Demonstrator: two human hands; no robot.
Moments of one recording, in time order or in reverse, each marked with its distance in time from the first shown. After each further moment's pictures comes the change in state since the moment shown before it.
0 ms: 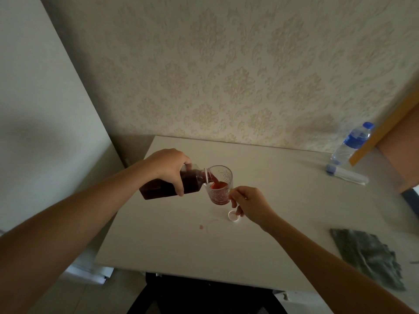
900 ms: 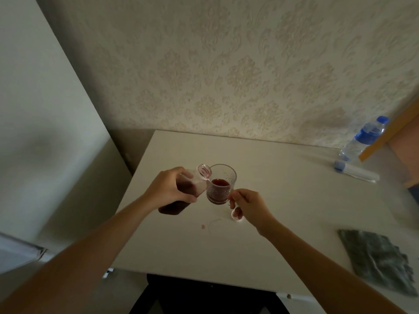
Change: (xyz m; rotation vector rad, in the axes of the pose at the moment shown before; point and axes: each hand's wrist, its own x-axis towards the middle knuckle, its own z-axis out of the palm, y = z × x) left_hand 0.017 -0.021 0.091 -0.678 0.316 -0.101; right_hand 0.017 0.018 0.020 0.232 -0.031 0.052
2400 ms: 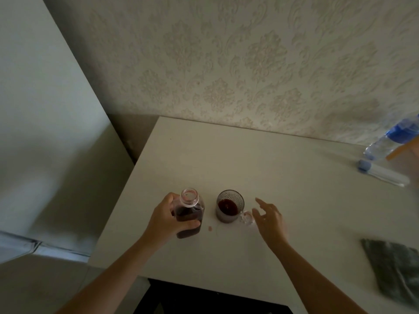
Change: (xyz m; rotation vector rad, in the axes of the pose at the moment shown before) left_hand -0.019 -0.083 0.068 -0.464 0.130 -0.164; right_hand 0.050 0.122 0.003 -0.539 0.293 0.091
